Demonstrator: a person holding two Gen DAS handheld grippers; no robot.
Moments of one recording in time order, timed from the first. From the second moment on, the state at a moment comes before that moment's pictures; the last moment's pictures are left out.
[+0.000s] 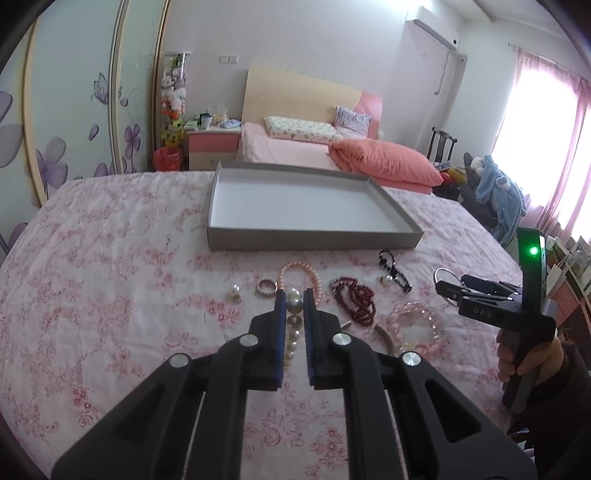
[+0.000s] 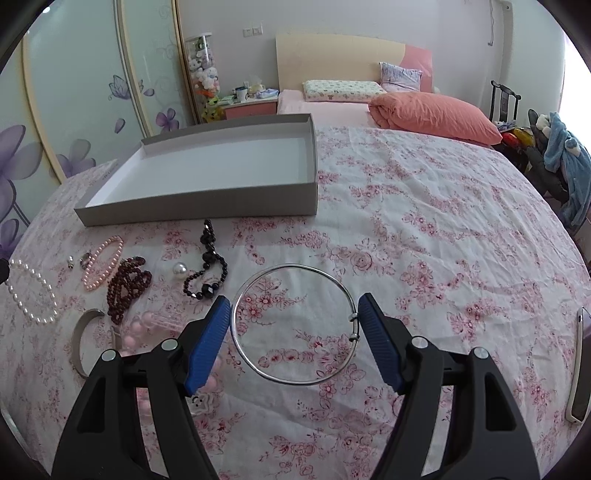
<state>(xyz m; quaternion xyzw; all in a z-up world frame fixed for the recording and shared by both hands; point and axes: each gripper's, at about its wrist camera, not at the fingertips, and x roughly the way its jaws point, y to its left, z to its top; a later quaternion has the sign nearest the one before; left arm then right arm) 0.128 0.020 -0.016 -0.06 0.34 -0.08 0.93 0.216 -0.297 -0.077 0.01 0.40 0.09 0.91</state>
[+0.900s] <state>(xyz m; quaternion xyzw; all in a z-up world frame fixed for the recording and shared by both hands) 0.148 0.004 0.033 -0.04 0.26 -0.09 0.96 0.194 -0.269 -0.006 0.02 0.27 0.14 0.95</state>
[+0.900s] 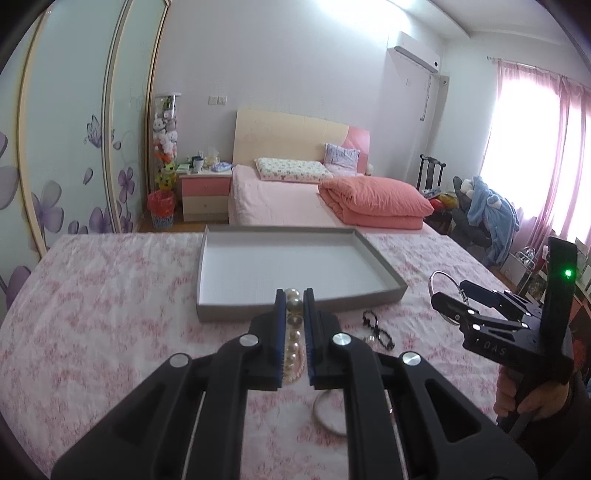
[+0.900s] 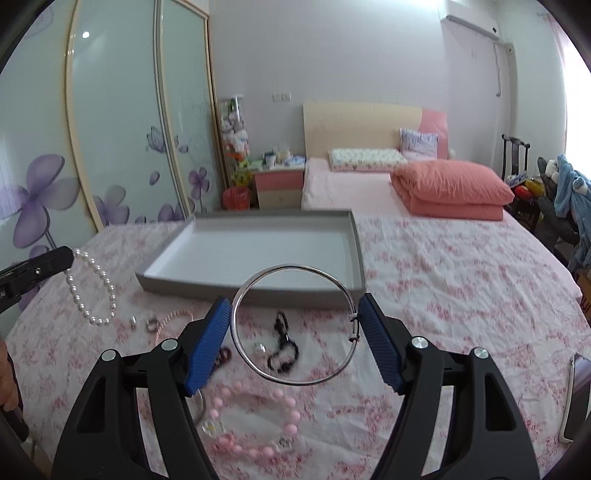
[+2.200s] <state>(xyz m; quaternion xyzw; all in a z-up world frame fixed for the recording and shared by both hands) 0.345 -0.022 -0.014 -0.02 0.29 -0.03 0.96 0.362 -0.221 -0.043 0.02 0.33 0.10 0.94</state>
